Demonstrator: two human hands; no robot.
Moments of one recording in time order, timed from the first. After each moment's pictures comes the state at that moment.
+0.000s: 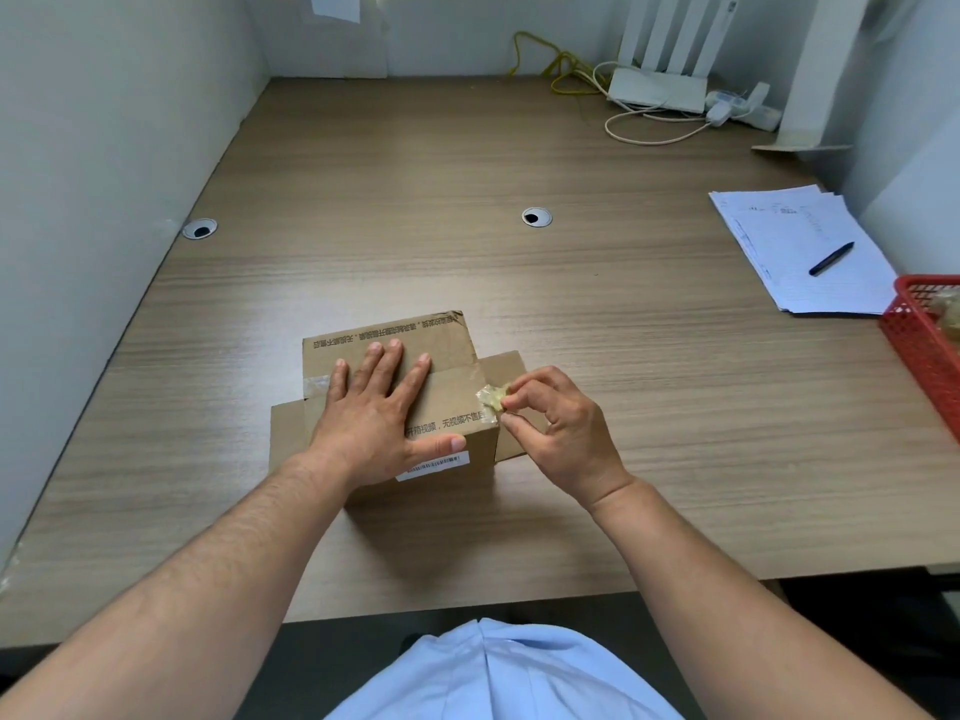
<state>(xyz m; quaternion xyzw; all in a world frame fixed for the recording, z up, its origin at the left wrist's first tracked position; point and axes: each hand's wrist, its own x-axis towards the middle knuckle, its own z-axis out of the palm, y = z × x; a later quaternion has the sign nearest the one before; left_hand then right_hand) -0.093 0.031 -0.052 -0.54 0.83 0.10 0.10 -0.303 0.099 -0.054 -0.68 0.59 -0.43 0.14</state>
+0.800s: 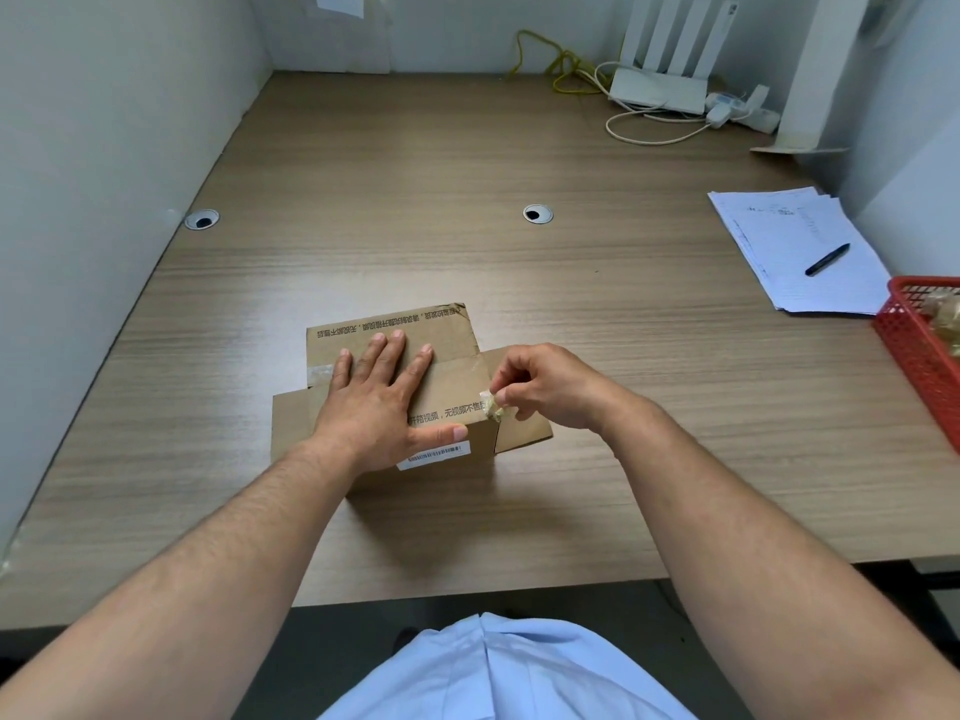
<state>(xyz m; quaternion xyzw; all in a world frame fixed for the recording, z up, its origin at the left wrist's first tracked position) -0.093 0.032 -0.053 -0.55 0.83 0.10 0.09 -0.310 0.056 -0.016 -0.61 0.62 -0.19 0.46</state>
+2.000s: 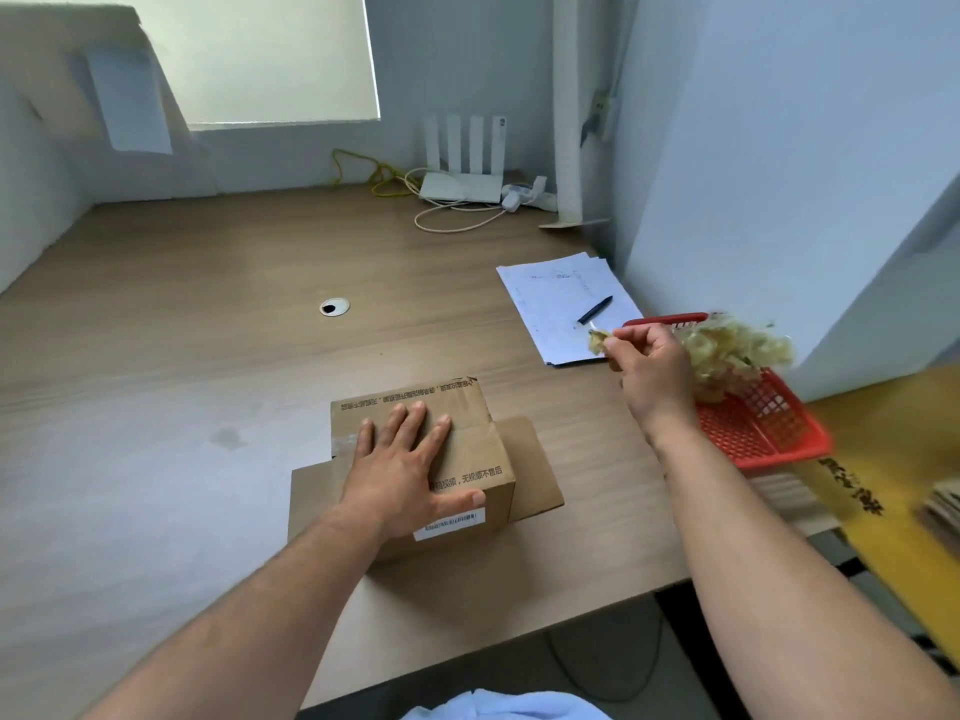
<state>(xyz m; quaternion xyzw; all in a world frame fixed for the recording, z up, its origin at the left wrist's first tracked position) -0.400 0.084 -0.055 -0.46 0.88 0.09 0.05 -0.665 0.139 0.012 -0.32 0.72 -0.59 0.17</state>
